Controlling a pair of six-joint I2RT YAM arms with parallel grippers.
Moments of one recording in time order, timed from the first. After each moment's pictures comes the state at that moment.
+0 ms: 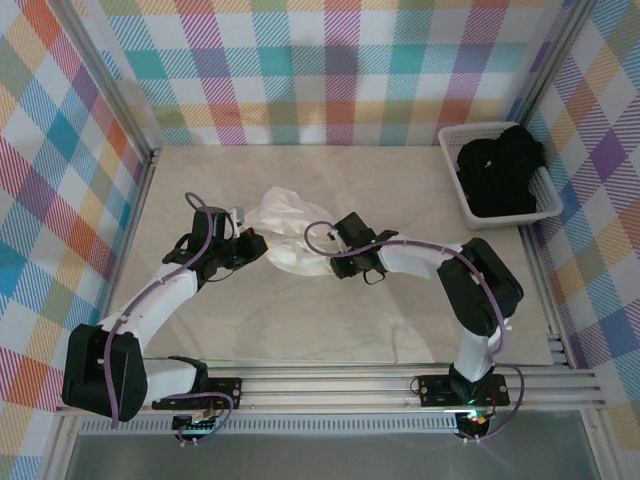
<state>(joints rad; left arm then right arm) -0.24 1.23 0.76 -0.29 0.40 -0.67 0.71 1.81 1.10 -0.35 0.10 0.11</state>
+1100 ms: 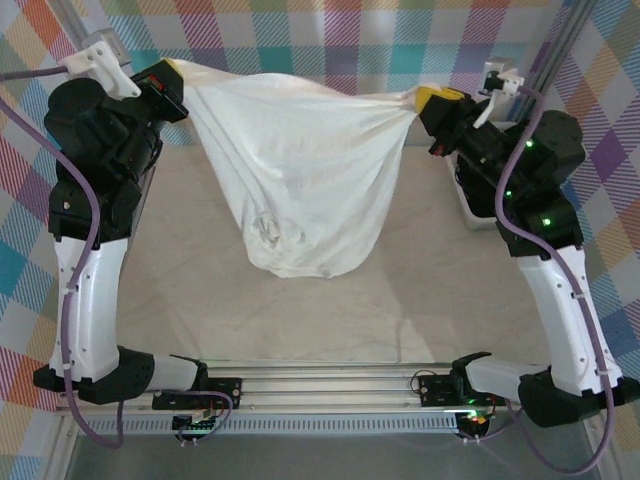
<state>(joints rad) -0.24 1.37 2.13 -0.65 -0.11 -0.44 0.31 1.17 1.68 -0.26 -0.38 0.36</state>
